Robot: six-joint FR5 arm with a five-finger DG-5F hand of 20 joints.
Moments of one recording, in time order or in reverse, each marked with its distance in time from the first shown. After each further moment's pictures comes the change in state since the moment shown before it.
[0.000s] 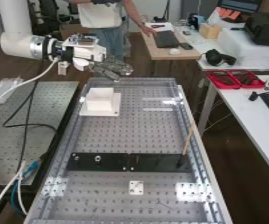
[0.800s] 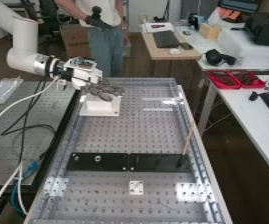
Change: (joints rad) arm 0.186 -0.195 -0.159 0.047 0.219 0.086
